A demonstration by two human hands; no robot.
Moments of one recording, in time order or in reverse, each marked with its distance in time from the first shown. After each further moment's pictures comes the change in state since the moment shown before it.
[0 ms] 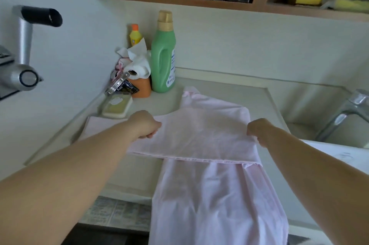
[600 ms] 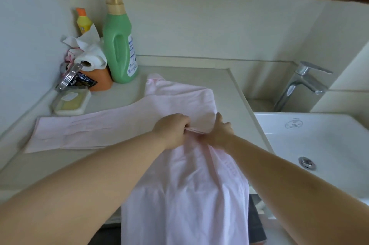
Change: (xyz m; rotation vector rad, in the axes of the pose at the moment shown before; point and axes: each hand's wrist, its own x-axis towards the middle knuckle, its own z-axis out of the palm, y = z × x) left_hand -0.034 0.082 0.124 0.407 0.030 0.812; right_hand -0.068 0.052 0.030 -0.212 0.016 -0.113
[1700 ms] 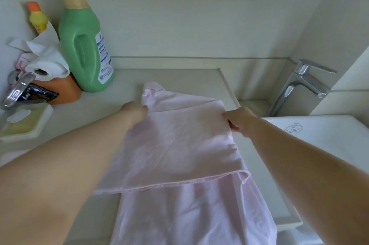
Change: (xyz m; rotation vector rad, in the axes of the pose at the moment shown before) left_hand 0.118 -0.078 -0.004 -0.309 -0.027 -0.776; right_hand 0.127 0.039 -0.072 0.492 0.068 0.199
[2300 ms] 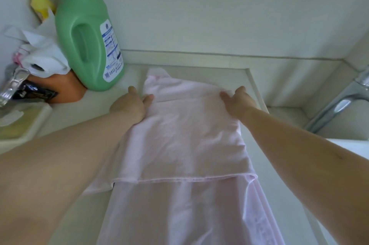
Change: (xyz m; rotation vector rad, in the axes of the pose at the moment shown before) left_hand 0.081 -0.012 -0.001 0.317 0.210 0.024; right_hand 0.095 -0.067 0.053 -0.463 0.077 -0.284
